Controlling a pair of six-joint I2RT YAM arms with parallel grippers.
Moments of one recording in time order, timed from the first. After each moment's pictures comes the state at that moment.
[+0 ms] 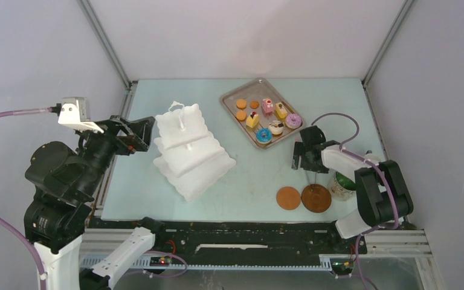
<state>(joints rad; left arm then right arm) -0.34 0.74 1.60 -0.85 -0.10 -0.29 0.28 1.56 0.82 -0.46 0.17 0.42</state>
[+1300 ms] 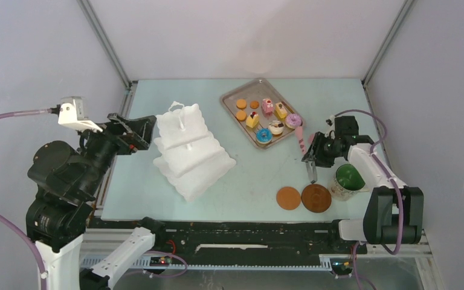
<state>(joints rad) -0.34 0.73 1.58 -0.85 -0.10 -0.39 0.01 1.34 0.86 -0.60 -0.31 0.40</state>
